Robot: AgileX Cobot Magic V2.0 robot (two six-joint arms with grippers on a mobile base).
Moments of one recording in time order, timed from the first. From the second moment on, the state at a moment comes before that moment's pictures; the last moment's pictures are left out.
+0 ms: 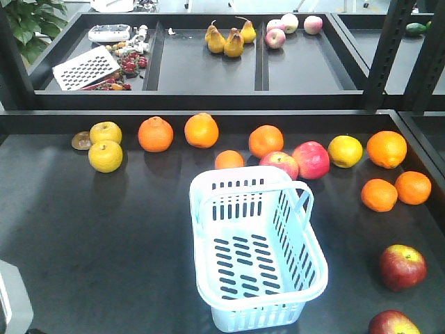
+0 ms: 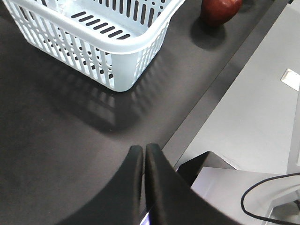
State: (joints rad) left arm -0.48 0.71 -0.38 -0.70 0.67 0.76; right arm 0.04 -0.01 0.03 0.22 0.06 0.32
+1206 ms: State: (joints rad) left arm -0.48 0.71 -0.38 -0.70 0.67 0.76; right arm 0.04 0.86 -0.67 0.08 0.92 -0.10
